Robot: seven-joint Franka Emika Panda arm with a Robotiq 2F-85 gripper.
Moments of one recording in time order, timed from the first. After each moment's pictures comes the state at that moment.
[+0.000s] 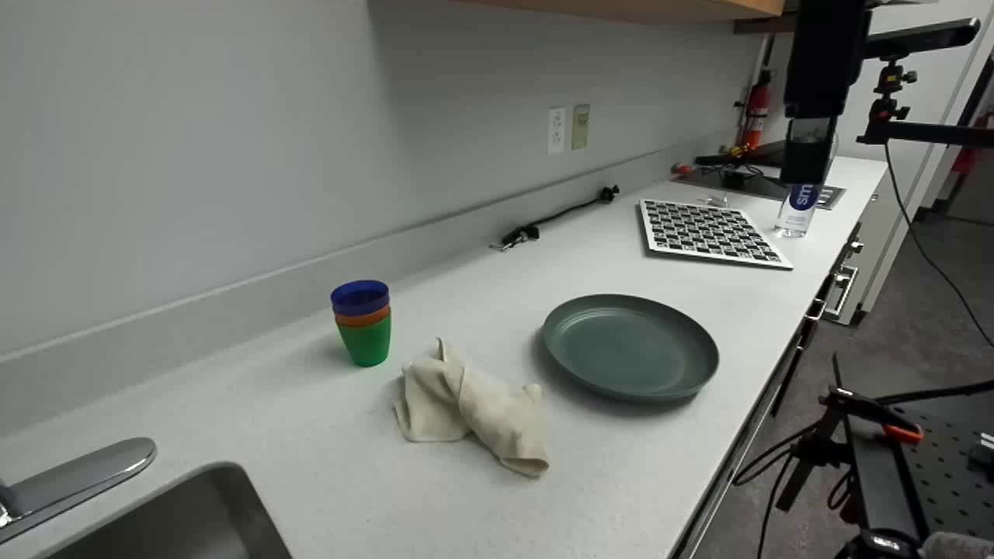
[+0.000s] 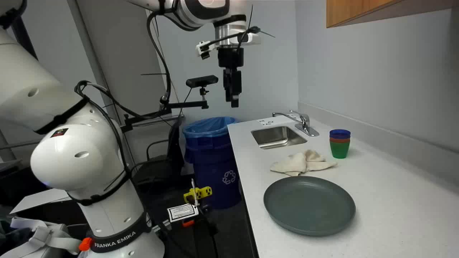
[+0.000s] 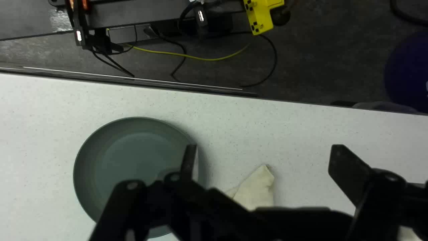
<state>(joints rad) 0.08 -0.47 0.17 -2.36 0.17 1.81 0.30</state>
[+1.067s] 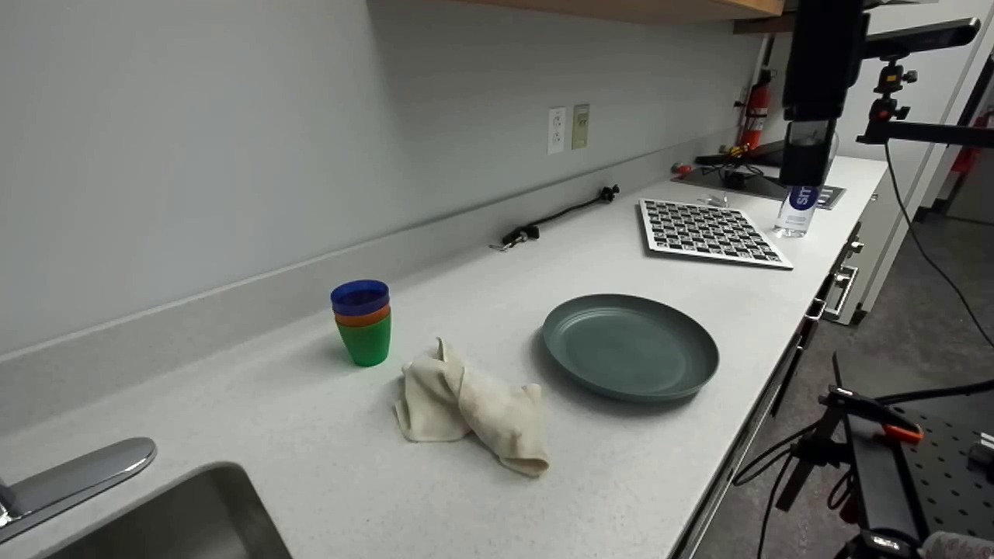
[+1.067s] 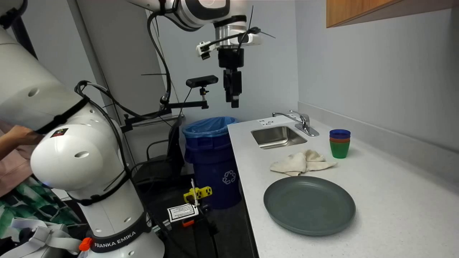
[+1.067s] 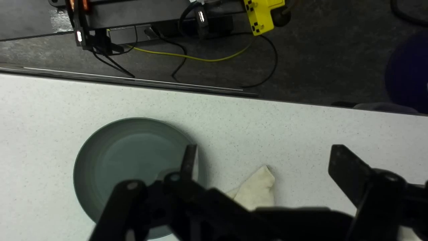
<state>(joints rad) 0.08 -0.47 0.17 -2.36 0.16 1.81 0.30</state>
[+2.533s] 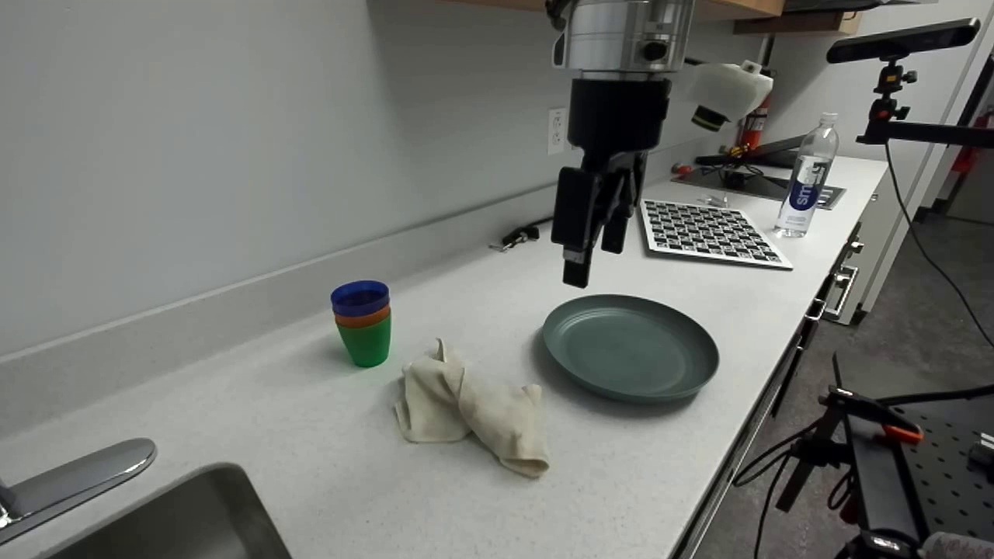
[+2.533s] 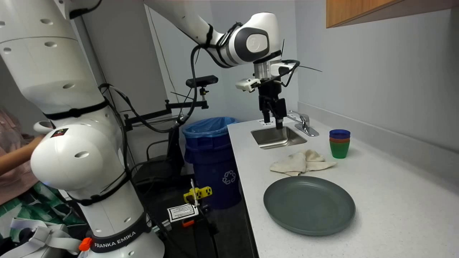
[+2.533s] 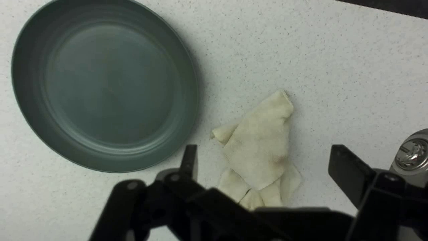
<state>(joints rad) 0.08 -0.05 0.17 -2.24 0.01 2.23 0.28</state>
